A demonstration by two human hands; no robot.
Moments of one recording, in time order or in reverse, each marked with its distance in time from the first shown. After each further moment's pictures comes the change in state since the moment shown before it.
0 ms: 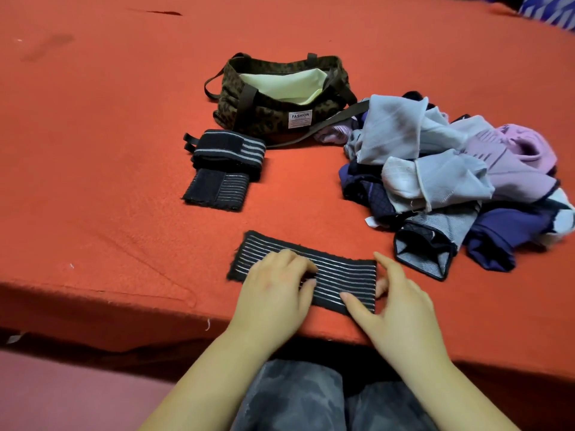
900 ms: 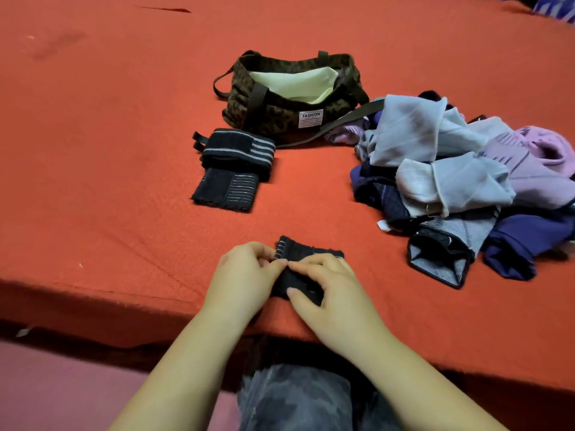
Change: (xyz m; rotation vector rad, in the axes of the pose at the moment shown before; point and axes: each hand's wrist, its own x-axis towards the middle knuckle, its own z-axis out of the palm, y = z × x) left_hand 0.019 -0.028 -0.033 -0.278 -0.025 -0.572; right_hand 0.017 -0.060 0.039 0.230 -0.222 -0.330
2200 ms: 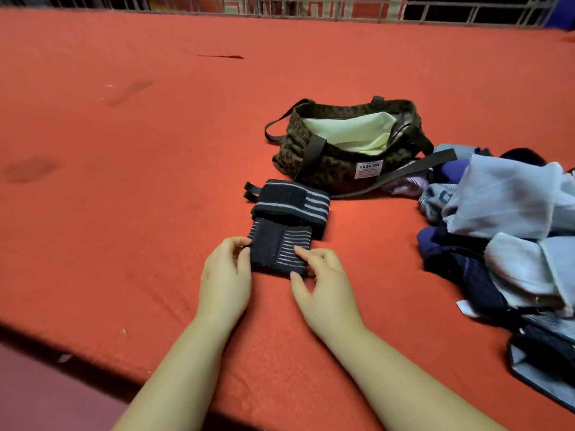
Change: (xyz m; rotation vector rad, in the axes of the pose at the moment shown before) left_hand 0.107 -0.058 -0.054 -0.057 0.422 0.066; right_hand 0.137 -0.018 0.068 0.183 0.153 -0.066
